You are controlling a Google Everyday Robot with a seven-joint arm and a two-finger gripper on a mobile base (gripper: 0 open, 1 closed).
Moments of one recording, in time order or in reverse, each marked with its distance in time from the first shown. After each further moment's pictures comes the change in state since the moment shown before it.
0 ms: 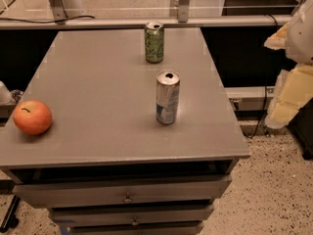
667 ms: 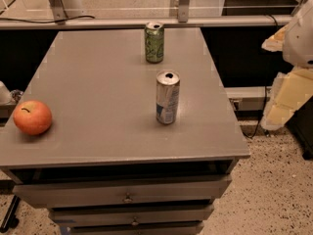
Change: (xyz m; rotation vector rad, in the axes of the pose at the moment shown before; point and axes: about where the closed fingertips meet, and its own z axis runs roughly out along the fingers) arm -0.004 0.002 0.005 0.005 -0.027 0.001
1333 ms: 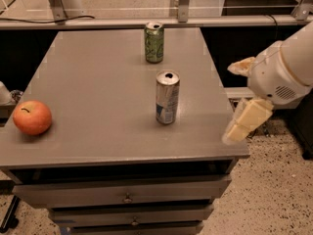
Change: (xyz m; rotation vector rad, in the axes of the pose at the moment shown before) arm -0.033 0.014 0.069 -0.033 -0.258 -0.006
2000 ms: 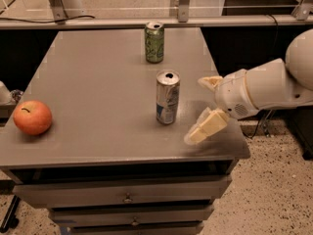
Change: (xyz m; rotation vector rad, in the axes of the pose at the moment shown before) arm -0.034 -0.005 0.088 -0.050 -0.322 0.082
